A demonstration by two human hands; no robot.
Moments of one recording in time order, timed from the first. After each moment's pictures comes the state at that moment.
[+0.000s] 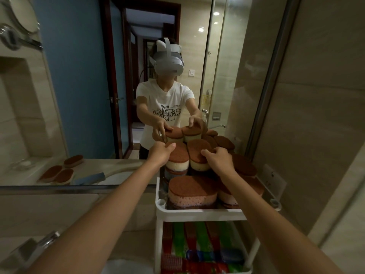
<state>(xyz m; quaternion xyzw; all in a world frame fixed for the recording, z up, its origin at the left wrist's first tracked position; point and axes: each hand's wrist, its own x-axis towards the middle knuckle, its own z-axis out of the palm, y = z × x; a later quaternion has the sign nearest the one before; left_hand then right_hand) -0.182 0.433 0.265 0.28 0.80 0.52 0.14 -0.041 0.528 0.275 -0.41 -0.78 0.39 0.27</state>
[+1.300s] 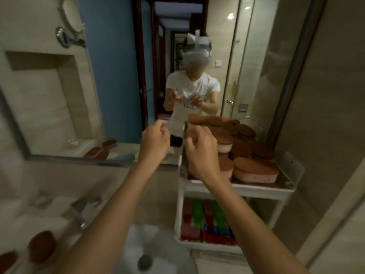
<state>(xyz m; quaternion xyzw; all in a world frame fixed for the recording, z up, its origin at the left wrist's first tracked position) -0.110 0.316 0.291 0.25 0.83 0.47 -0.14 -0.025 0.393 0.282 -0.15 -0.85 0.29 0.41</state>
